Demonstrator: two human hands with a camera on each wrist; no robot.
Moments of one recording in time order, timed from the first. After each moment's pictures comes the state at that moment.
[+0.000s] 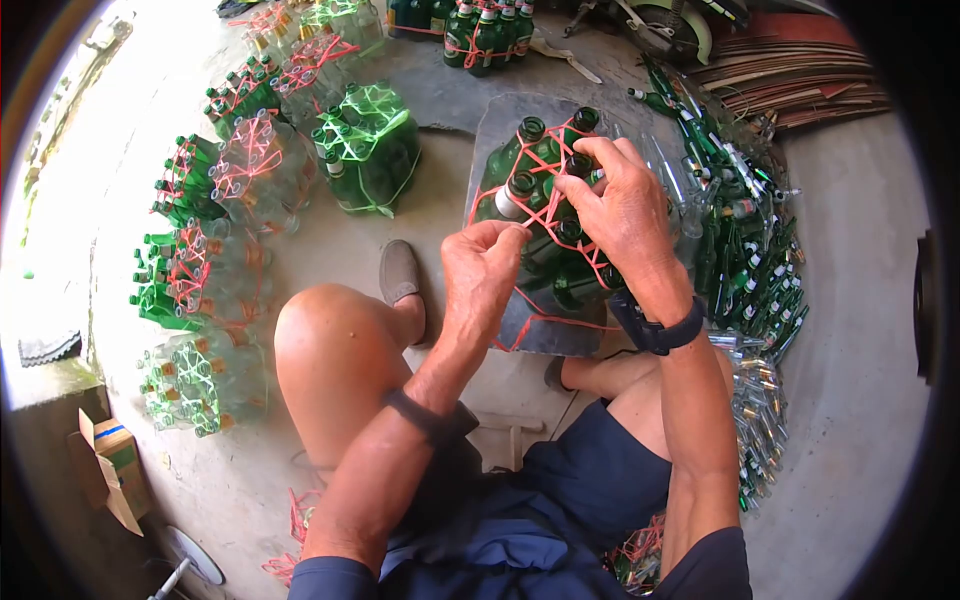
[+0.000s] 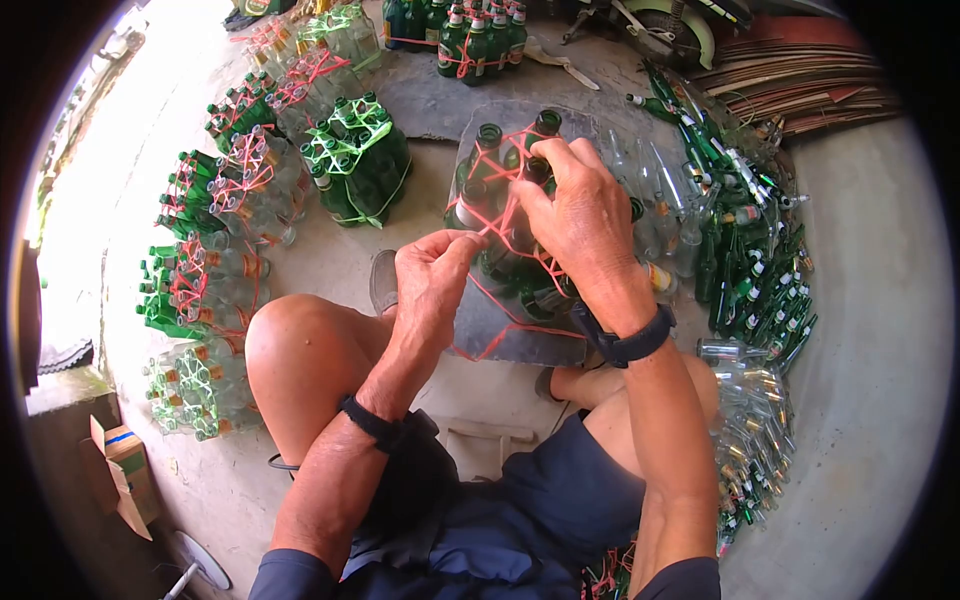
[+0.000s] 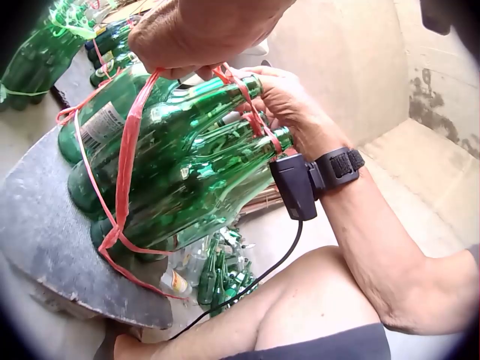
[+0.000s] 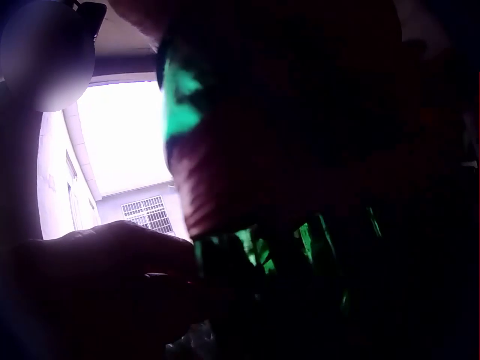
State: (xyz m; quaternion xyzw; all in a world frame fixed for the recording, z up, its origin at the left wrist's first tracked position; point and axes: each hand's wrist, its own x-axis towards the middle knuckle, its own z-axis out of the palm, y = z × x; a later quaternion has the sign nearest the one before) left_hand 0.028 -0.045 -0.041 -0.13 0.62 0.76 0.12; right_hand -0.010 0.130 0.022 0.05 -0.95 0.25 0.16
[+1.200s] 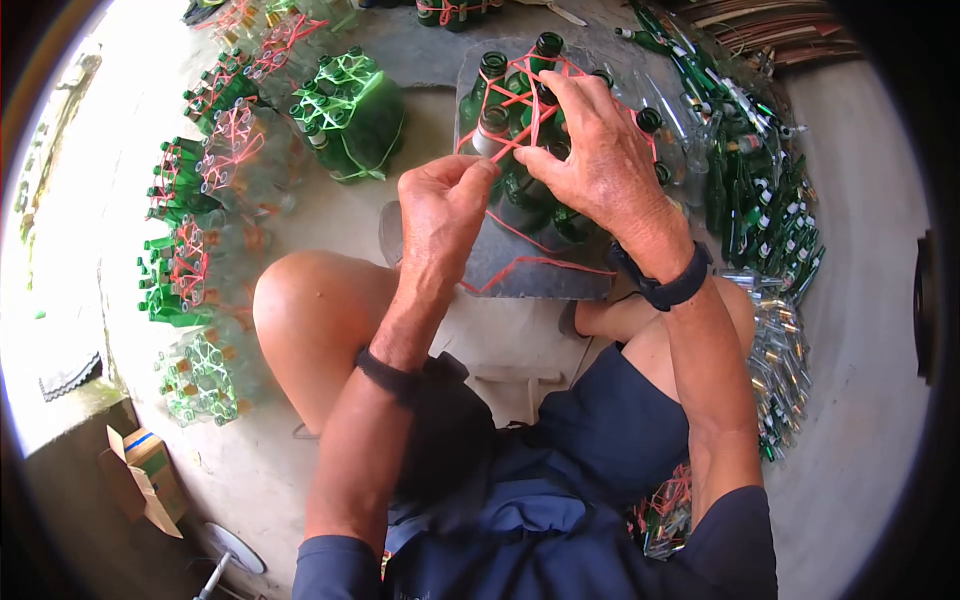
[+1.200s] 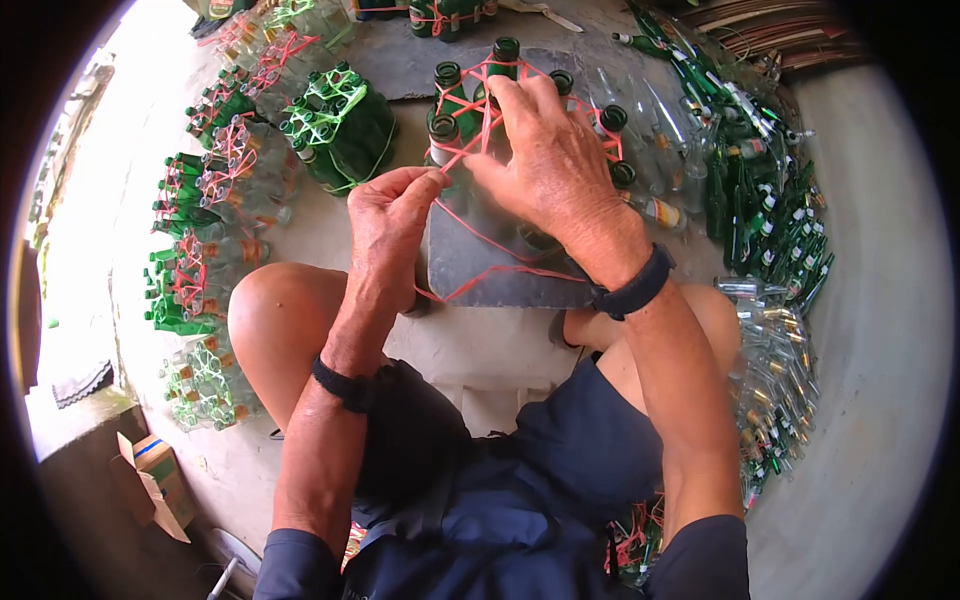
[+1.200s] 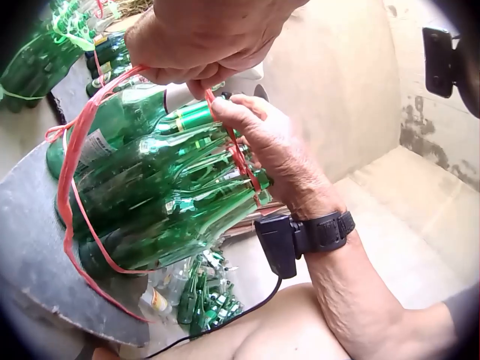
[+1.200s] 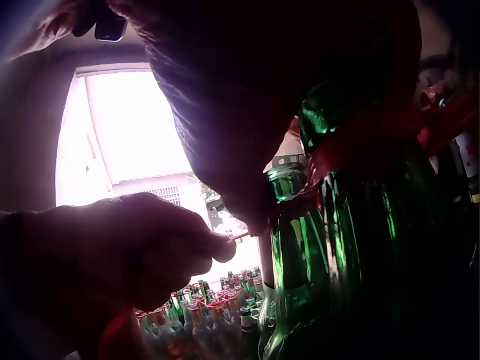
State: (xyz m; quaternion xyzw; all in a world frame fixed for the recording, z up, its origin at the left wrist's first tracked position) left_hand 0.025 -0.068 -0.024 -0.06 0.70 0.71 0.11; right_hand 0.014 0.125 0.012 0.13 -0.95 0.18 0.22
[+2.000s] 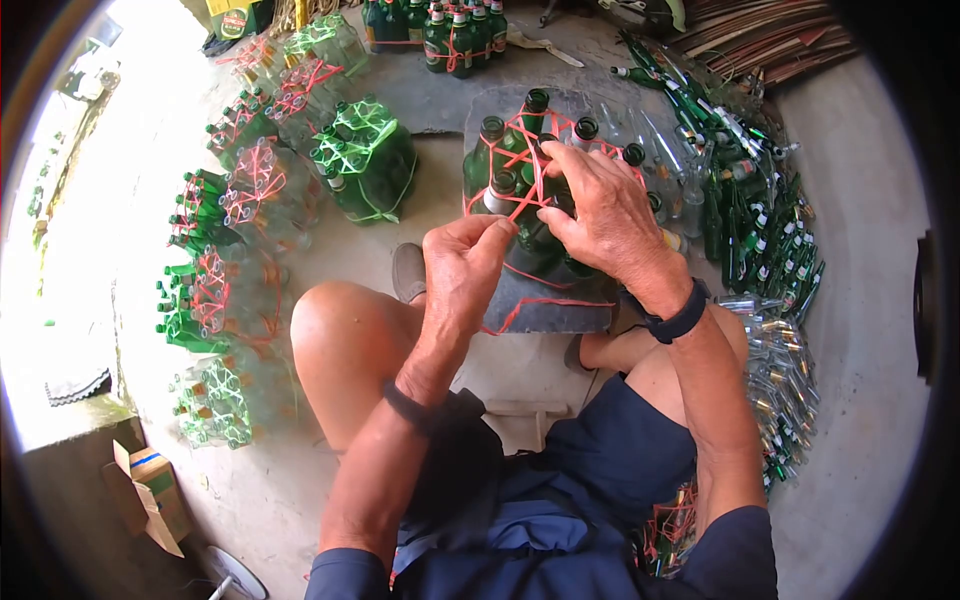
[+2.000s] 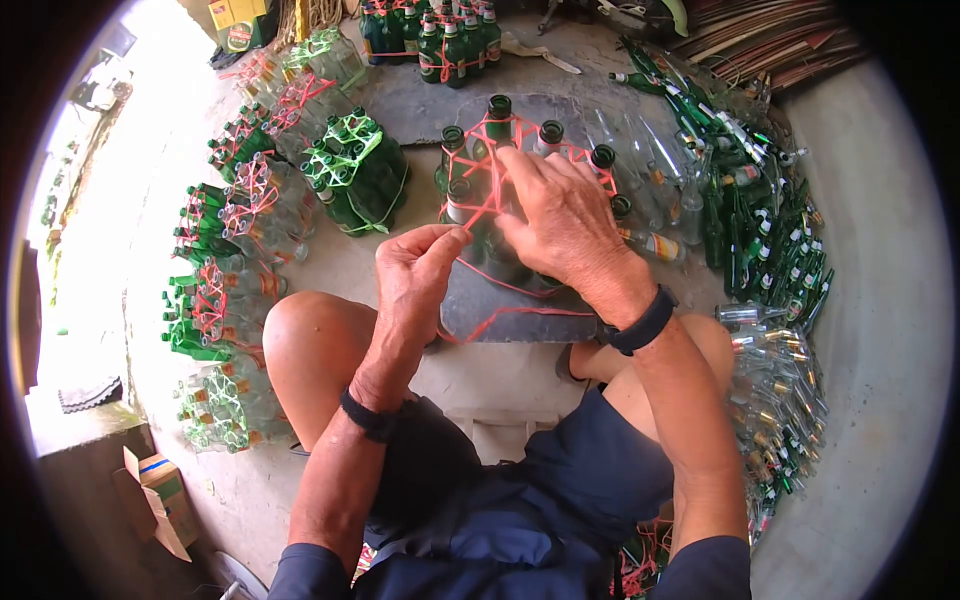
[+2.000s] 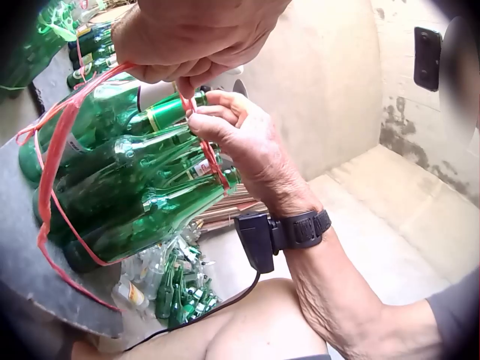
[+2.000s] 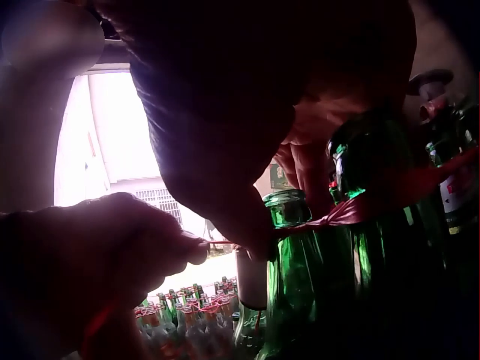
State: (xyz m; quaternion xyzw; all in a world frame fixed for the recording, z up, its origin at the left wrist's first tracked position) left_hand 0.043 -0.063 -0.013 -0.05 0.67 0.73 0.11; right_hand 0.031 0.135 0.029 0.14 -0.96 0.19 0.13
